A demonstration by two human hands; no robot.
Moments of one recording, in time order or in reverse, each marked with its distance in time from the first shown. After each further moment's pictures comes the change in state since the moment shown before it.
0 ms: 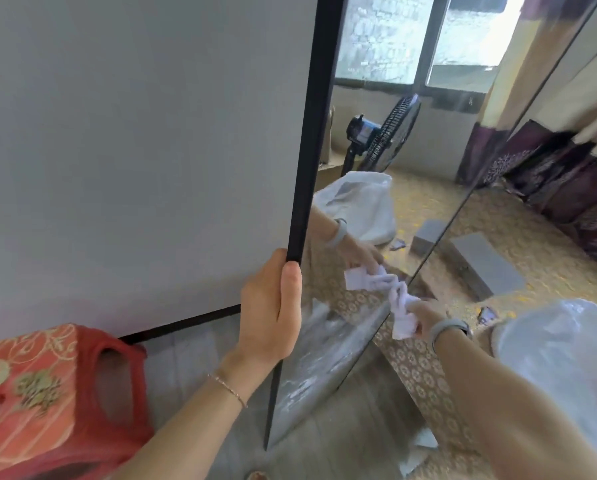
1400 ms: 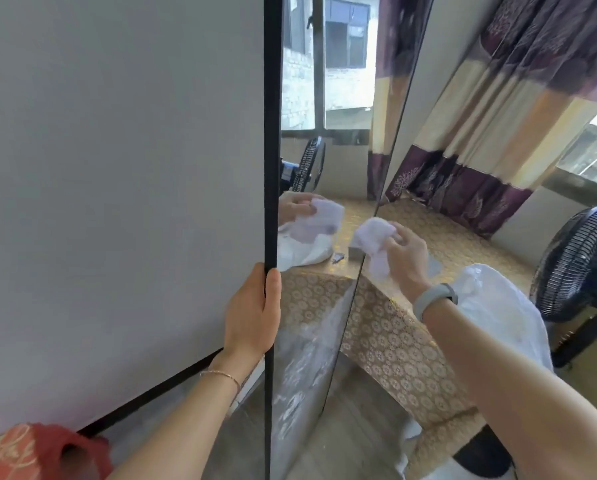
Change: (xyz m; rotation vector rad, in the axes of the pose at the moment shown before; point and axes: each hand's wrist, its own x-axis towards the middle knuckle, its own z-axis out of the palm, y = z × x) left_hand 0.000 0.011 -0.036 0.059 -0.228 0.006; right_hand -0.193 -0.078 -0.037 0.247 0.486 -0.689
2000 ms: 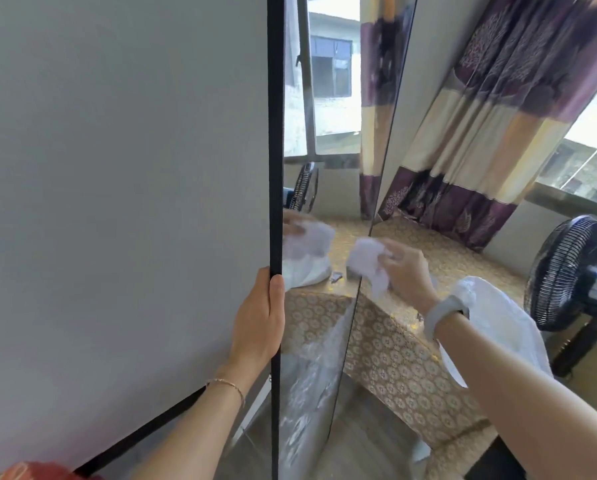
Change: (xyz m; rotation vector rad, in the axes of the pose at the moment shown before) left_hand 0.008 0.014 -0.012 -0.064 -0.073 0.032; right_hand -0.008 -0.012 -0.018 -0.125 -0.099 -0.133
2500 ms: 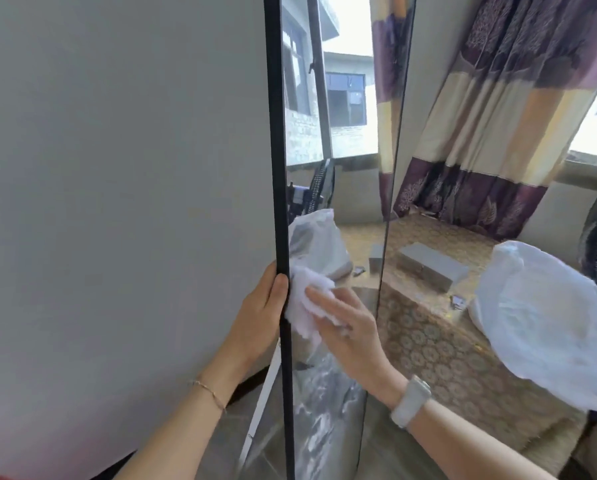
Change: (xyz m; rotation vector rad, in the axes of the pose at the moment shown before) left_hand -0.043 -0.115 0.037 -0.198 -0.191 0.049; right_hand -0.139 0.092 0.147 0.447 -0.155 -0.635
